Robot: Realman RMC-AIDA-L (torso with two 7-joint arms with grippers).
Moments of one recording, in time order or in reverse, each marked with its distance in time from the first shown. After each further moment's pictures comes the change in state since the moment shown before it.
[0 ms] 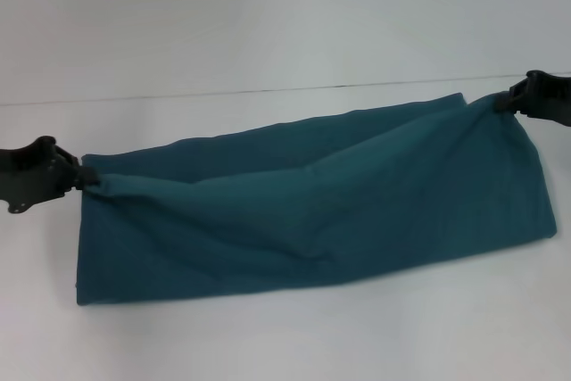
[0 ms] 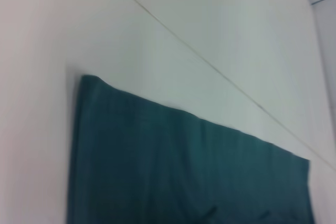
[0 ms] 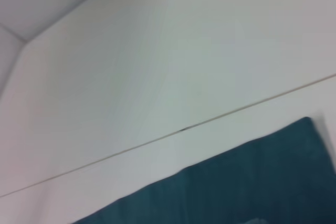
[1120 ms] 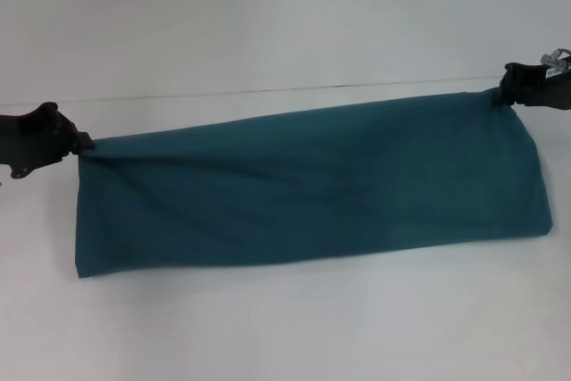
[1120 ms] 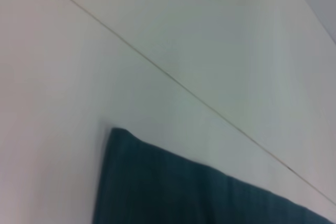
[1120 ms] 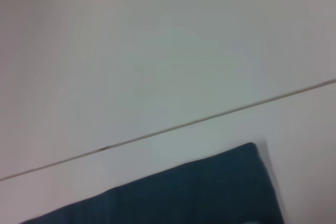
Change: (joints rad) left arm -0.060 0.000 0.035 -0.044 0.016 -0.203 -0.073; right arm 0.153 -0.034 -0.167 0.158 -0.237 0.262 0.231
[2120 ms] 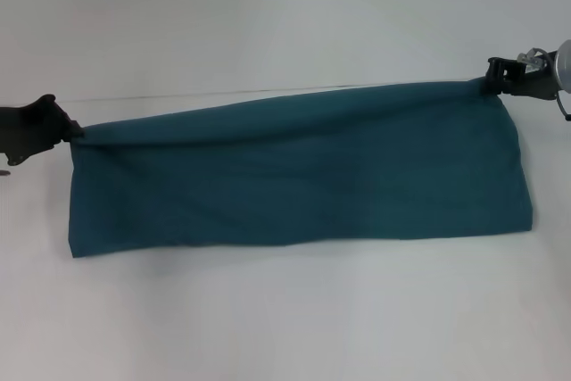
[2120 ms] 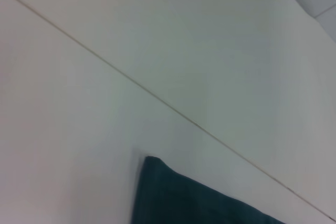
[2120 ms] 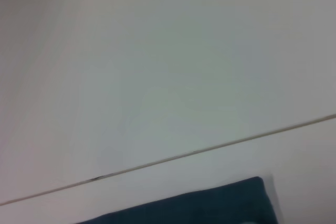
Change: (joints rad) left arm -0.026 -0.018 0.044 -0.057 0.013 -0.232 0.011; right arm 0.031 0.031 -0.049 0.081 -0.004 0.206 0.000
